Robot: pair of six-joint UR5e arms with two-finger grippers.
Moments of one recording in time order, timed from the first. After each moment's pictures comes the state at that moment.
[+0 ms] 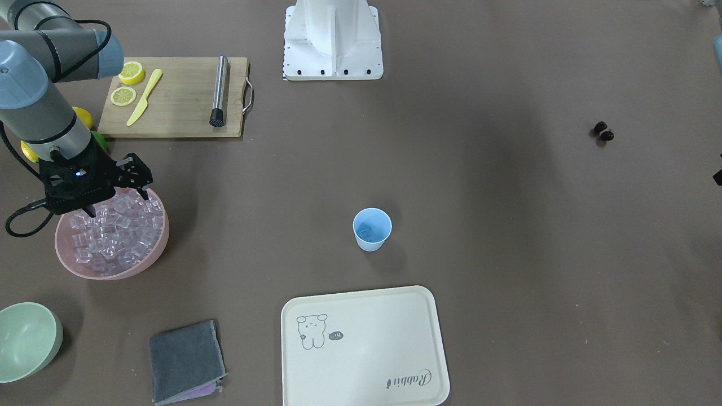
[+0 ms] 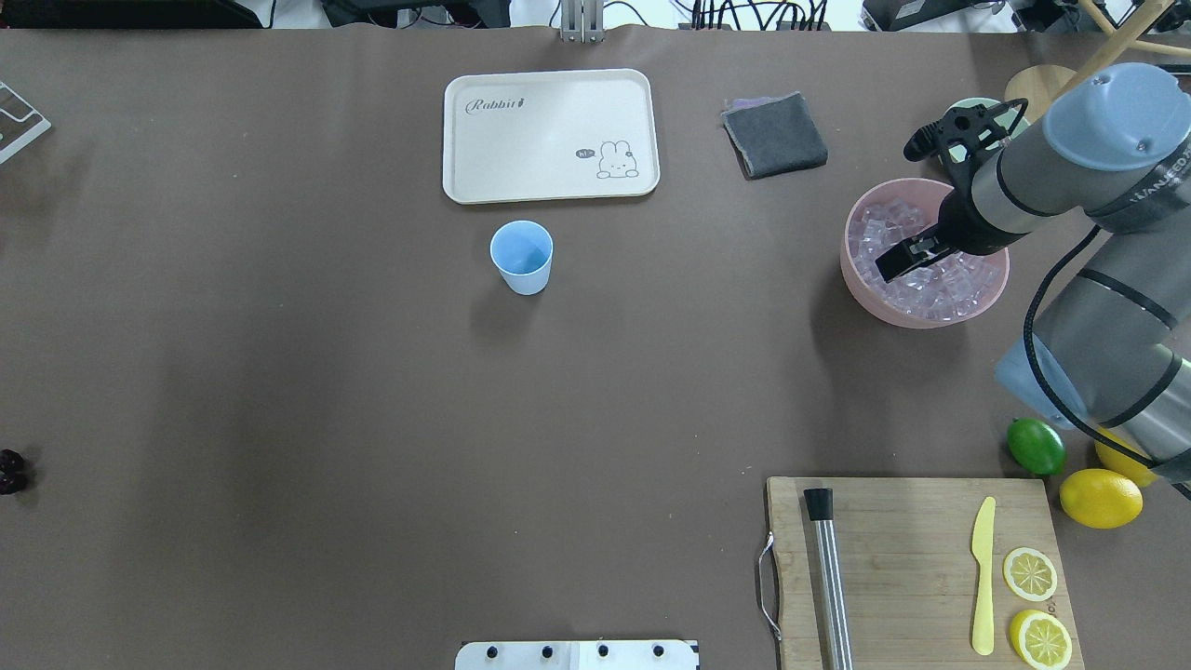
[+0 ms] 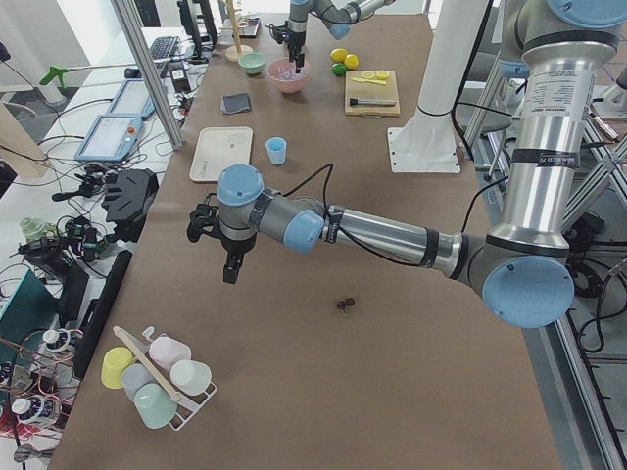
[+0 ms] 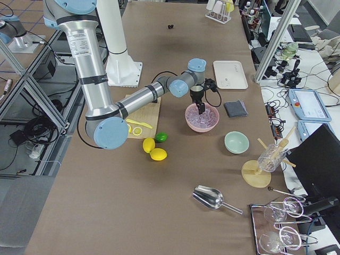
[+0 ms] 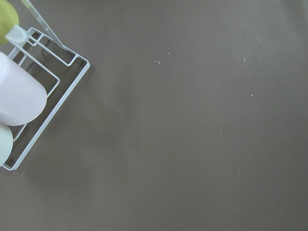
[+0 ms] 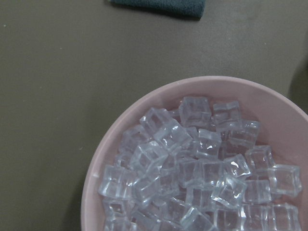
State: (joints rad) left arm -1.45 -1.67 -1.69 -1.80 -2.35 -0.29; right arm 0.90 -1.33 1.79 -1.38 2.04 0.49
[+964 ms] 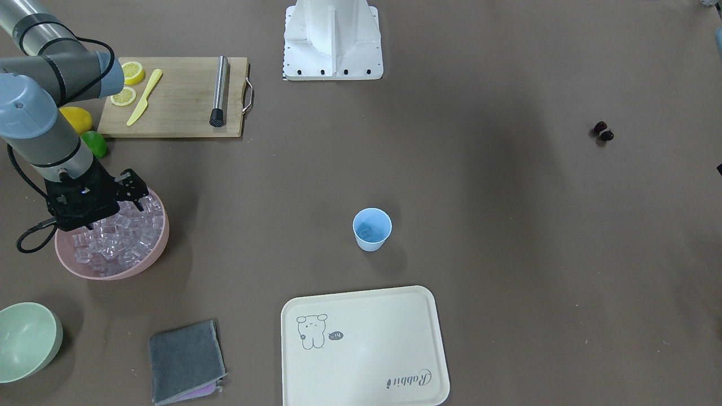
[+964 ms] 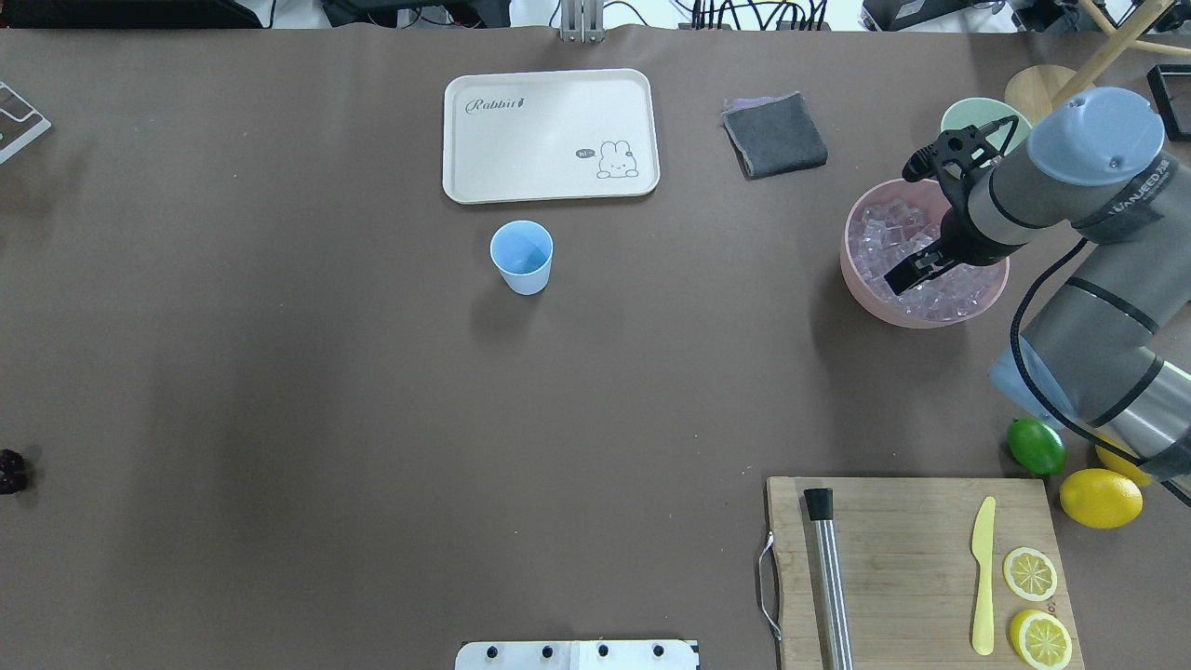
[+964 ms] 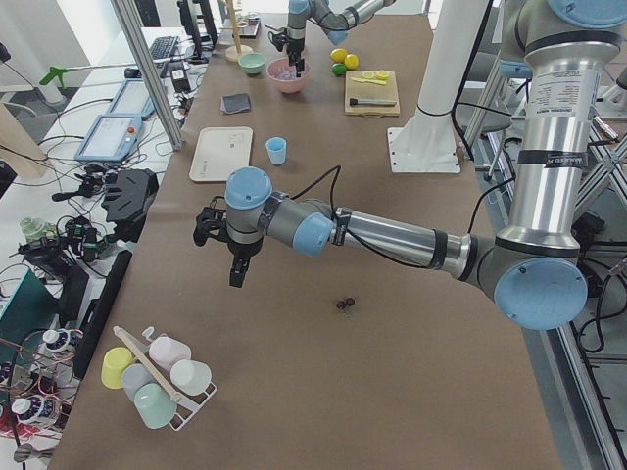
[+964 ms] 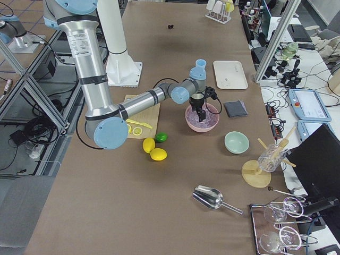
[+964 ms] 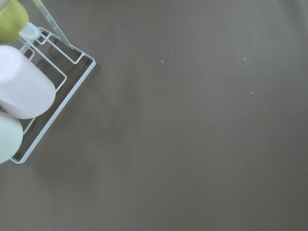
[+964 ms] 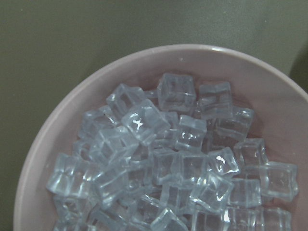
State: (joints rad) left arm -1.46 -1.63 -1.72 -1.80 -2.35 -0.29; right arm 0.89 -1.33 1.72 -1.37 2.03 0.42
